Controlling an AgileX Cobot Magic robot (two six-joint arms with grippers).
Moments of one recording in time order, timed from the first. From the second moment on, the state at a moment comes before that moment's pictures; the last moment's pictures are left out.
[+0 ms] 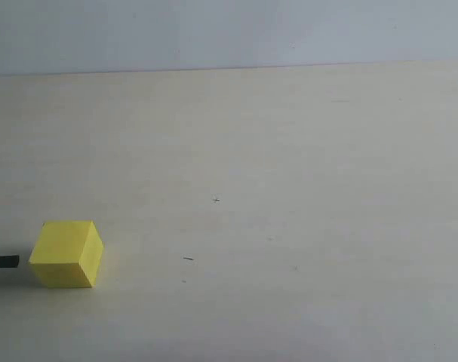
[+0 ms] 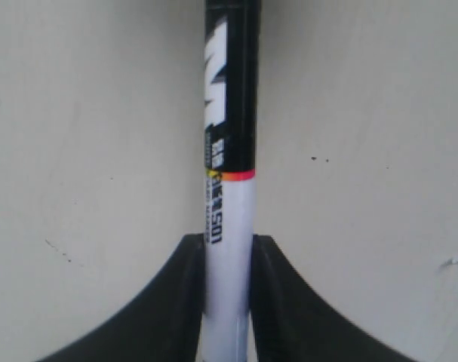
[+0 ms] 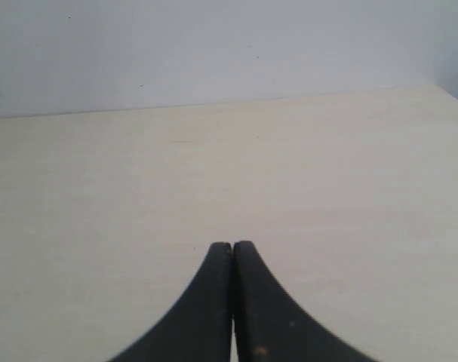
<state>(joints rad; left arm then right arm) 0.01 1.62 -0.77 0.24 0.85 1.28 -0.14 0.00 -0.02 -0.03 0.36 0.06</state>
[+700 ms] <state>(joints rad) -0.29 1.62 -0.76 0.24 0.95 1.09 -0.14 0.00 -0.02 -0.03 0.36 0.06</state>
